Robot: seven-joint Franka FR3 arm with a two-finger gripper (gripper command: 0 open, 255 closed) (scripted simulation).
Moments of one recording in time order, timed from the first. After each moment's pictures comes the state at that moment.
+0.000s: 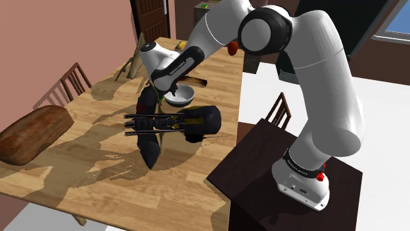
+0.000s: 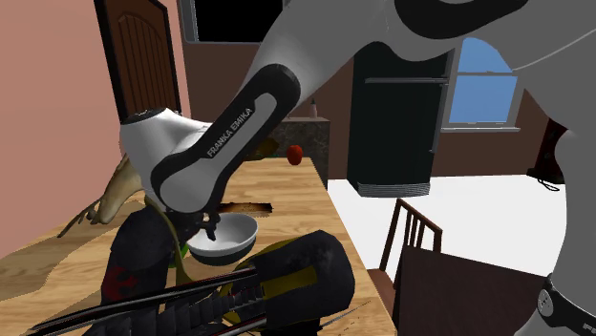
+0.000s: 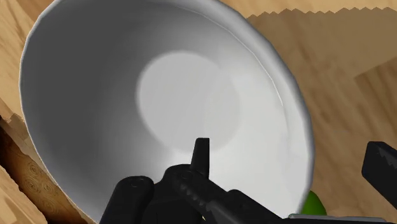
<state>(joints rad) 0.12 0.73 0.07 -1.60 -0.43 2.32 0.58</state>
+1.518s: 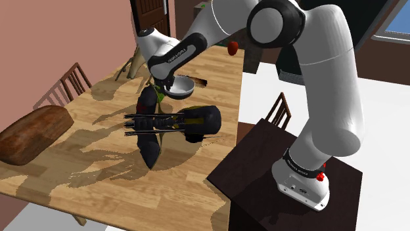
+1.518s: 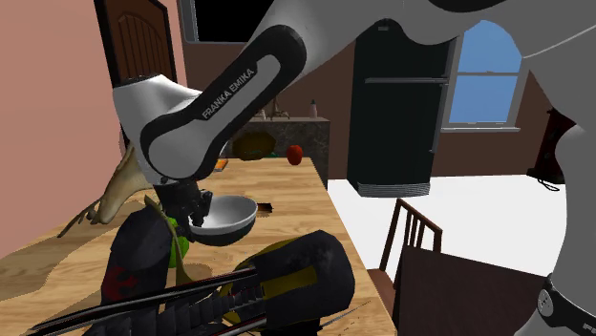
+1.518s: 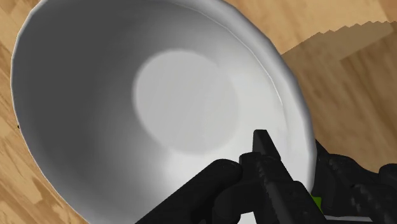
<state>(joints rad) 0.11 0.64 0.09 -1.60 -0.41 2.24 0.55</state>
